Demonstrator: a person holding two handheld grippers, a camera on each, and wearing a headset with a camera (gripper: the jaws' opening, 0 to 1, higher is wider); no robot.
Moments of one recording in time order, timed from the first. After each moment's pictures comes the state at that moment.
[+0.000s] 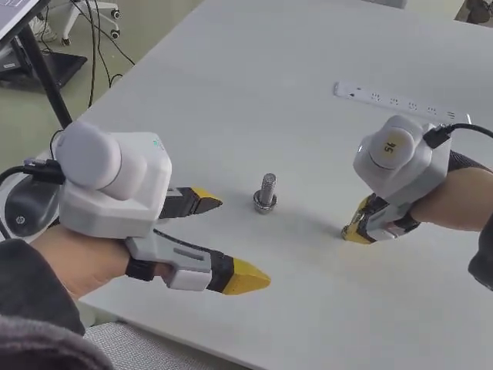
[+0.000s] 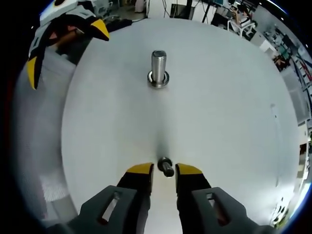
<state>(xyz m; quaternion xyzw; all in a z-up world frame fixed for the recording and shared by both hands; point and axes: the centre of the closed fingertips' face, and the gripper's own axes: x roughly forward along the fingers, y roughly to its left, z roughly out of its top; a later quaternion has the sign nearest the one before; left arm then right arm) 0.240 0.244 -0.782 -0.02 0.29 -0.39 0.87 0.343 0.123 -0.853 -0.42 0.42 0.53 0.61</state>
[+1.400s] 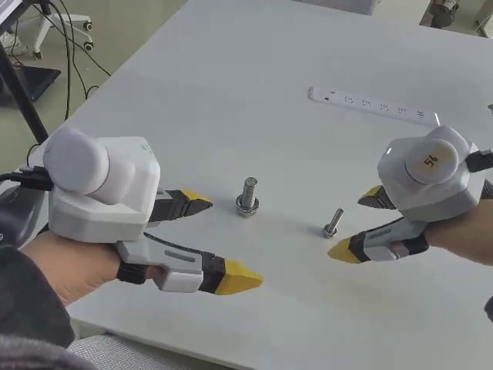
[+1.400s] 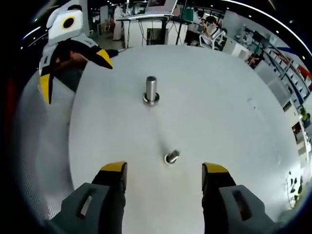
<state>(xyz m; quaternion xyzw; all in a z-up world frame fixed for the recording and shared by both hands) 0.244 0.238 -0.777 -0.01 0.27 -0.41 0.87 0.329 0.114 -0.822 -0.32 0.36 0.49 0.72</state>
